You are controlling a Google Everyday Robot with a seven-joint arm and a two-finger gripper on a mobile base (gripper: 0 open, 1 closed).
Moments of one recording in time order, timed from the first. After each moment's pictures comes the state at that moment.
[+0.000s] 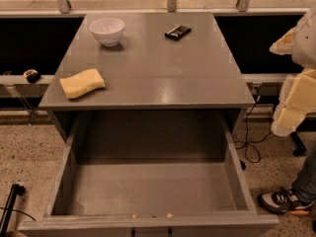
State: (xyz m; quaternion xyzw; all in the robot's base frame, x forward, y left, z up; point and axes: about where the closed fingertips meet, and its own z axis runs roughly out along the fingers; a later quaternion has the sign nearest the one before) arm 0.438 -0.217 0.976 -0.60 0.78 -0.03 0.16
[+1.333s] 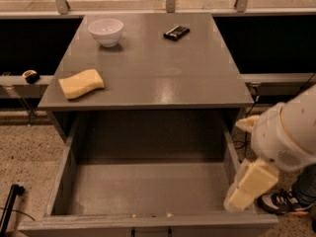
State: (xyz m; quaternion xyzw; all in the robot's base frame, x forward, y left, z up) arm 0.369 -0.161 0.853 -0.55 0.81 0.09 0.19
